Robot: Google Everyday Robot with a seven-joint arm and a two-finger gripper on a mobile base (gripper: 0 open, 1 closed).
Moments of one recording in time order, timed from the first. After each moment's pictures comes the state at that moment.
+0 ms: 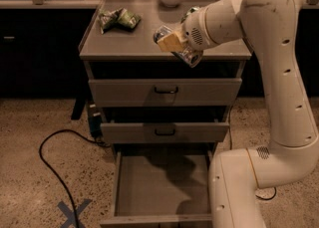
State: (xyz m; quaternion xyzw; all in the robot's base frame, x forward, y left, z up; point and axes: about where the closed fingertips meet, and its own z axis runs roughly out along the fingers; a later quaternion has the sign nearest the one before) arm 0.633 -0.041 0.942 -0.39 0.78 0.19 0.45
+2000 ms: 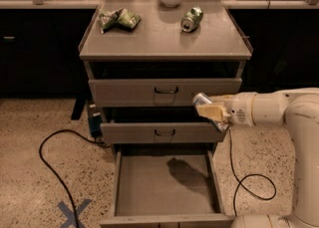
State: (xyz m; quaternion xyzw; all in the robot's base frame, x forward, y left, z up) arm 0.566 -0.160 0.761 -0.29 0.81 0.28 0.43
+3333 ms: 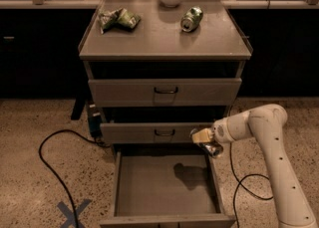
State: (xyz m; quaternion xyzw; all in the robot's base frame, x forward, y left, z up) arm 0.591 -0.173 0.575 -0.17 0.91 0.29 0.24
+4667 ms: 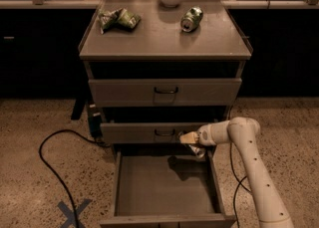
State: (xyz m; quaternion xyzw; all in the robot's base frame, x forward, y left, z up) arm 0.653 -0.144 0.473 -0.16 0.89 0.34 0.25
